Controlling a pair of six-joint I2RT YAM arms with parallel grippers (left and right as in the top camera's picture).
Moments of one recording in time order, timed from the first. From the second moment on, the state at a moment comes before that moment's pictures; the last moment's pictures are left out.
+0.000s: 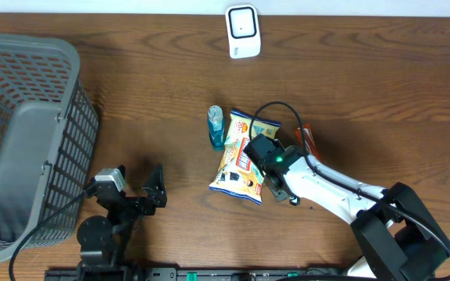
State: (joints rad) left arm 0.00 0.01 0.09 -0.29 0.21 -0.38; right arm 0.69 1.70 0.89 -0.76 0.40 0.16
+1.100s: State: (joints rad) left arm 0.00 0.01 0.09 -0.29 0.21 -0.38; right arm 0.73 1.77 0.87 -0.81 0.61 0.36
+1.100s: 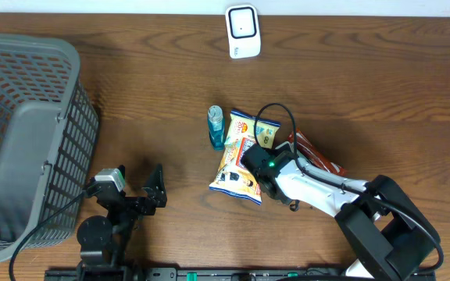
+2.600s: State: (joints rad) left arm 0.00 0.01 0.09 -0.29 0.21 -0.38; right arm 0.30 1.78 1.05 -1.38 -1.20 -1.30
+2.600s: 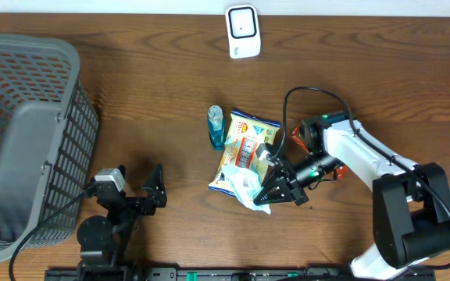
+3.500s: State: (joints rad) left arm 0.00 0.01 0.09 -0.29 0.21 -0.38; right arm 0.30 1.78 1.05 -1.70 -1.28 -1.83
